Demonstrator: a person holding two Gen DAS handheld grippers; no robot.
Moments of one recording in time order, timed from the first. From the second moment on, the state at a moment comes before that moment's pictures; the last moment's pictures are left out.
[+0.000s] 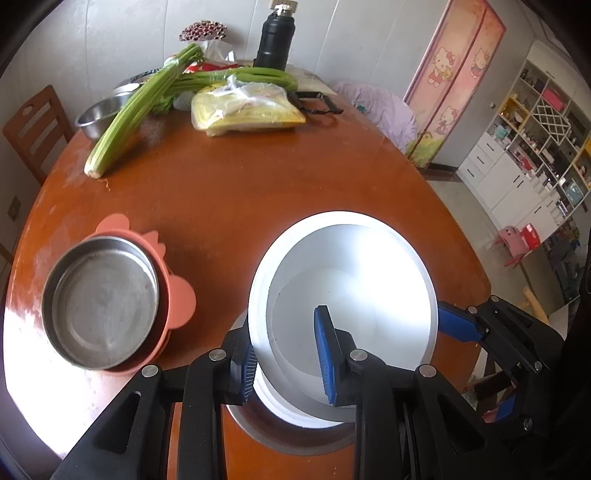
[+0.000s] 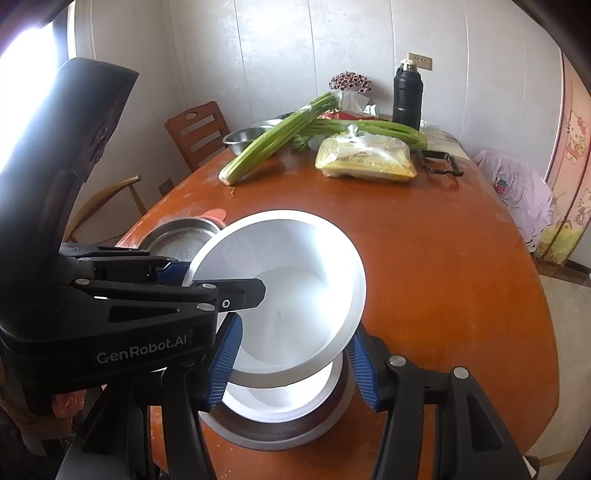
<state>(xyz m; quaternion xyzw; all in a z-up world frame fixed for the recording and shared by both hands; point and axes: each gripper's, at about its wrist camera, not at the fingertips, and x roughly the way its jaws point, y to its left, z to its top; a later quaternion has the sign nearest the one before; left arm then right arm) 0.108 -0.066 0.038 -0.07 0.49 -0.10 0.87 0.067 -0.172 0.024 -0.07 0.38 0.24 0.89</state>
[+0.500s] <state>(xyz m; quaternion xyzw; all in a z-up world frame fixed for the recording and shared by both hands) 0.102 -0.070 0.017 -0.07 0.50 -0.09 0.86 0.057 -0.174 0.001 -0.07 0.40 0.25 0.88</state>
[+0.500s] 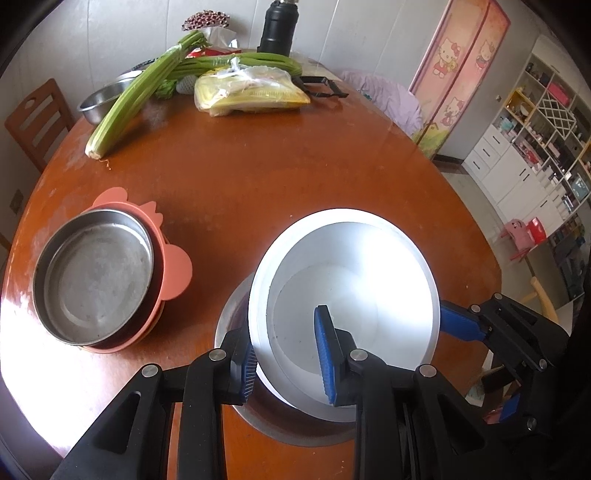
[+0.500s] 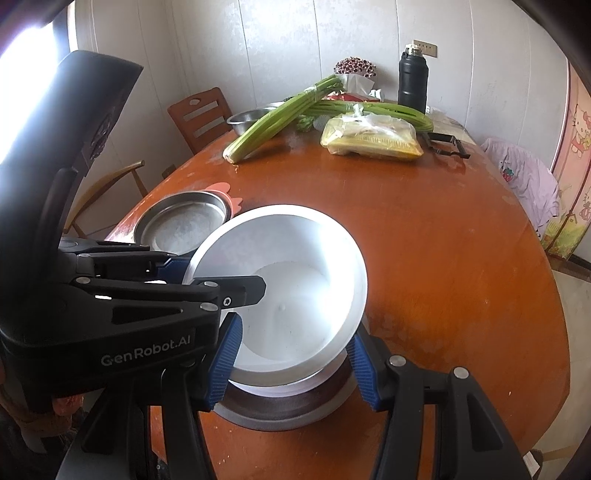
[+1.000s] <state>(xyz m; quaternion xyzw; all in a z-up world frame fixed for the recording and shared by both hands) 0.102 -0.072 0.007 -0.05 0.51 -0.08 0.86 0.060 -0.171 -0.009 -0.08 0.42 0.25 0.87</state>
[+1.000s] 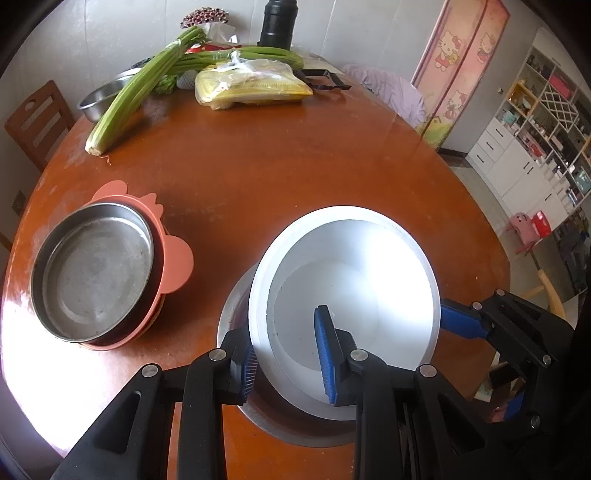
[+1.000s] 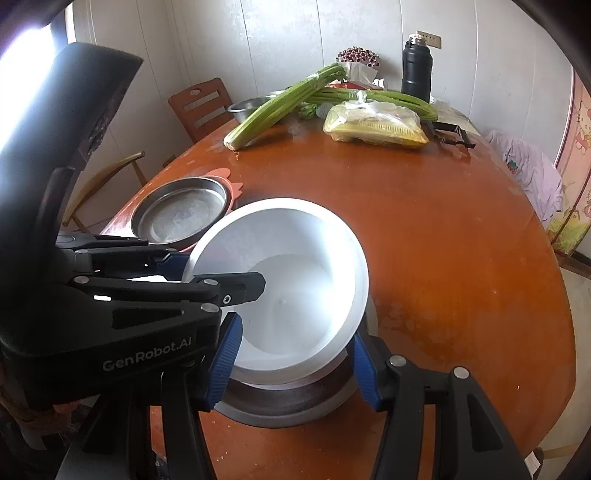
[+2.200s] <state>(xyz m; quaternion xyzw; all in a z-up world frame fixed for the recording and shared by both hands) 0.097 -0.071 0.007 -0.03 0.50 -0.08 0.86 0.060 -0.179 -0.004 -0.09 0.41 0.24 0.88</state>
